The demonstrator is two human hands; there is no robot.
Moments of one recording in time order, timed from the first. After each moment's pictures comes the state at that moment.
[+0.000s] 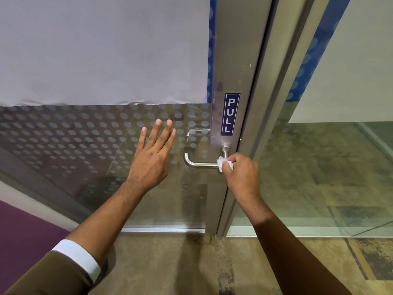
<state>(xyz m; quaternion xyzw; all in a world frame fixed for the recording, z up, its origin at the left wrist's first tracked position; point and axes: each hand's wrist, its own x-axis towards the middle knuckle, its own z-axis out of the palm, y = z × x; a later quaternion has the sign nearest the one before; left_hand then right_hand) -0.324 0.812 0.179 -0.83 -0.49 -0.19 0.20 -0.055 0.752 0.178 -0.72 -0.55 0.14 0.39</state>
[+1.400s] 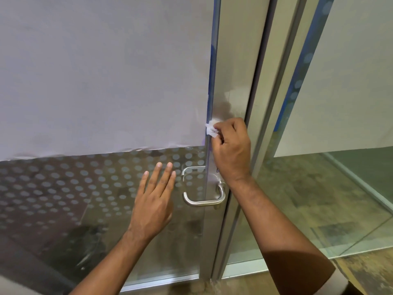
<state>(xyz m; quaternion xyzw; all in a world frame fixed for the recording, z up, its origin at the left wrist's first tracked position) -0.327 0.816 0.174 -0.83 -0.45 -0.25 0.22 -0.096 0.810 0.320 -0.55 -0.57 -0.21 0.57</state>
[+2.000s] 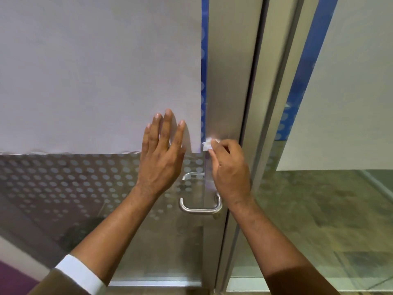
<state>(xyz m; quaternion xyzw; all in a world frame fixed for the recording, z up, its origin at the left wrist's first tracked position) -0.263 0.857 0.289 -0.73 -0.45 -0.39 0.33 -0.064 0.814 0.281 -0.52 -0.66 -0.18 0.52</state>
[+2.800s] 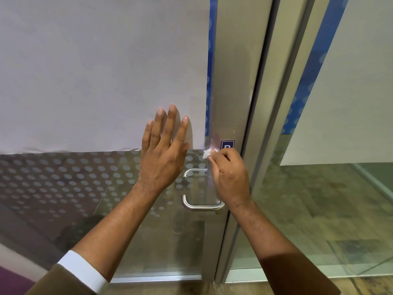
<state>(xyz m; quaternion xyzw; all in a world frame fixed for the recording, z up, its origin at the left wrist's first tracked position) -0.269 0.869 0.283 -0.73 -0.43 -0.41 0.35 -0.073 0.809 0.260 -0.52 -0.67 -0.18 0.50</state>
